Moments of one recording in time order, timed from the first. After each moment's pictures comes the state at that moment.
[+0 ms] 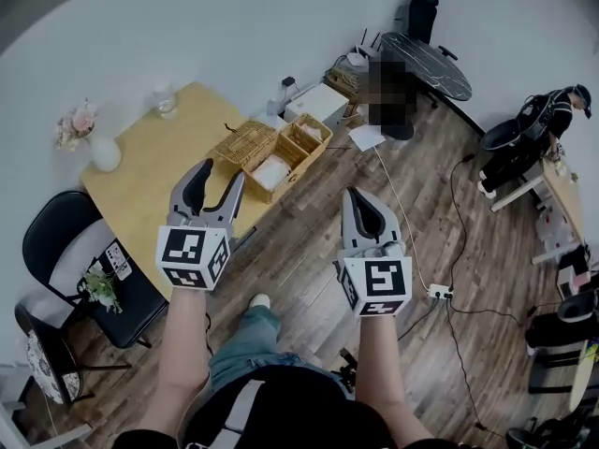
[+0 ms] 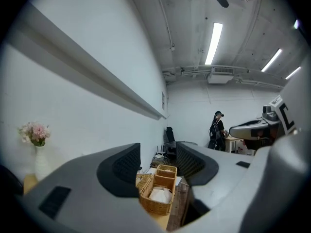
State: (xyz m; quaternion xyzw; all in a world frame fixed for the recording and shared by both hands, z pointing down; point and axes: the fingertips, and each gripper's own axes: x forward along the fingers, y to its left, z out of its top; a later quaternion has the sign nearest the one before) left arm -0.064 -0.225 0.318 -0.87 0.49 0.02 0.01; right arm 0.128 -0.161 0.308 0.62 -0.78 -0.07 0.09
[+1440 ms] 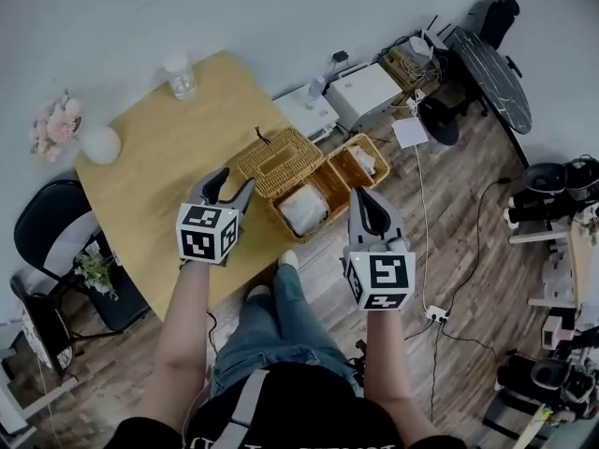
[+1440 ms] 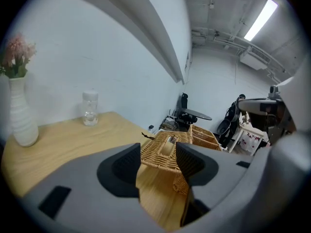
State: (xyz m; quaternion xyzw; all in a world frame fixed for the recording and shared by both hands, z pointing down) left arm -0.111 -0.451 0.519 -0.82 0.52 -0.12 -0.20; right arm 0.086 -0.413 0.408 0.54 -0.82 0.01 0.19
